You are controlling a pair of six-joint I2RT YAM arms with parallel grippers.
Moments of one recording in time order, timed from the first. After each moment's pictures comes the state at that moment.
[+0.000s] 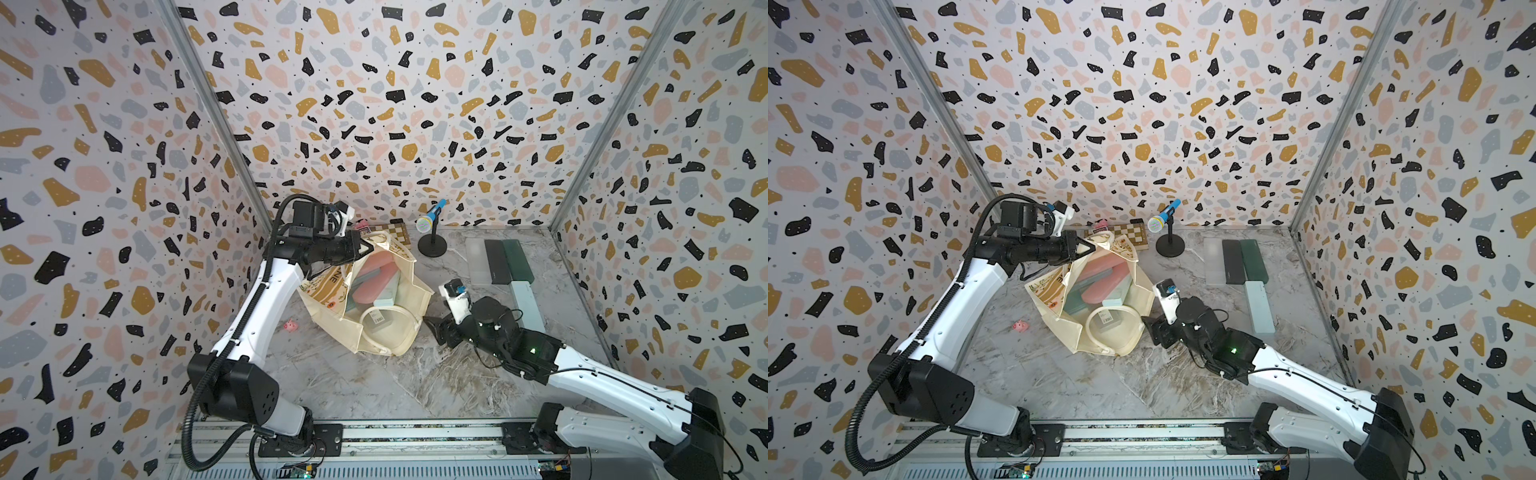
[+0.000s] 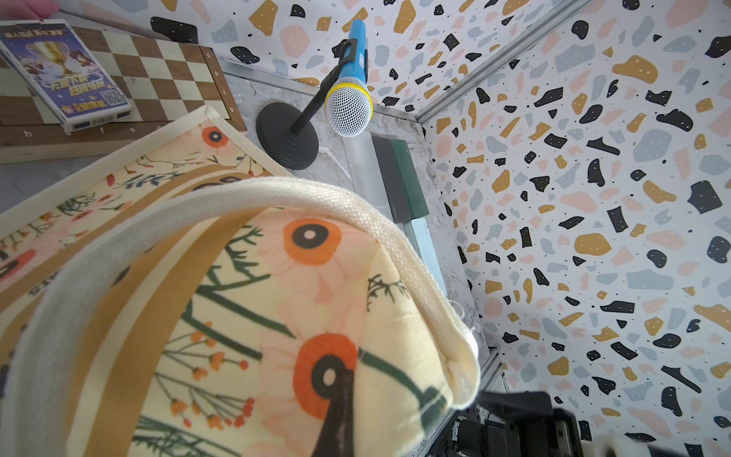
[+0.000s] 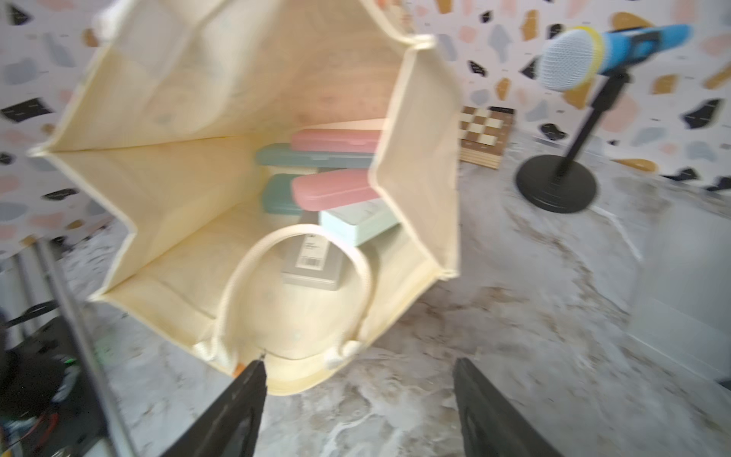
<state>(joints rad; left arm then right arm) -0.19 1.50 1.55 -0.76 0.67 -0.39 1.03 1.08 0.84 -0.19 0.16 0.19</state>
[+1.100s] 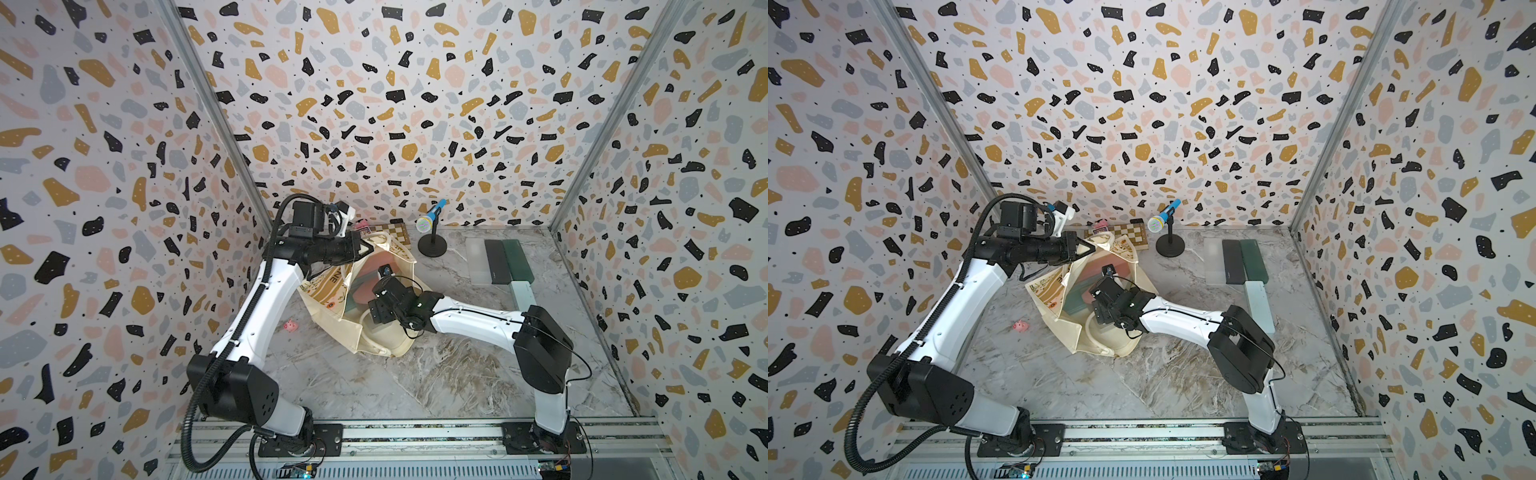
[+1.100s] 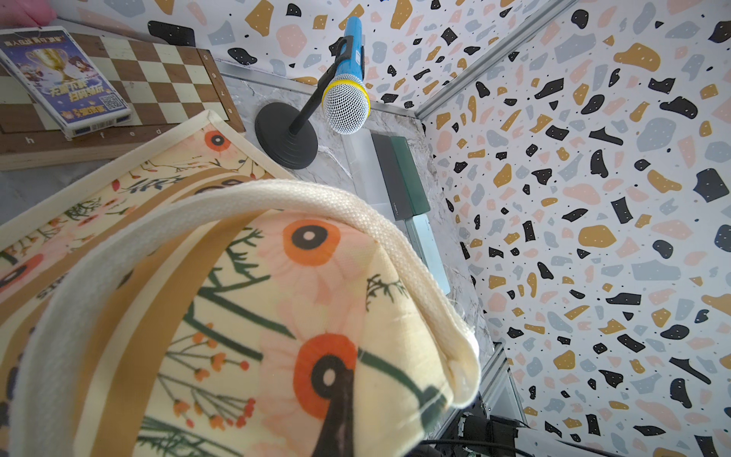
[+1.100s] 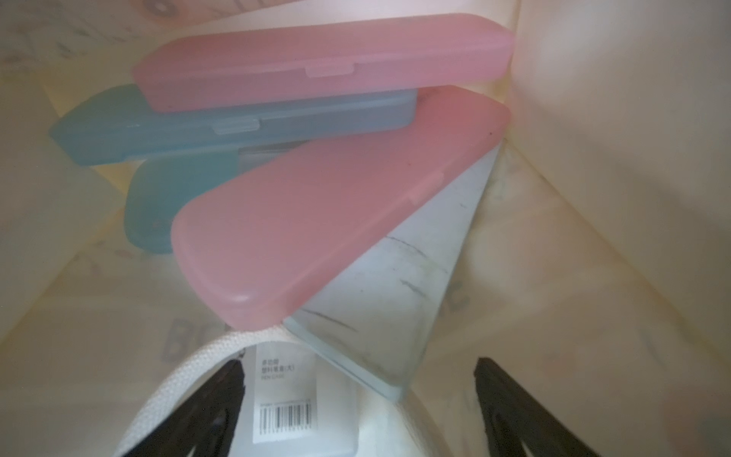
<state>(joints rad) -0.19 1.49 1.55 -0.77 0.67 -0.37 1.03 1.97 1.53 -0.40 0.34 0.44</state>
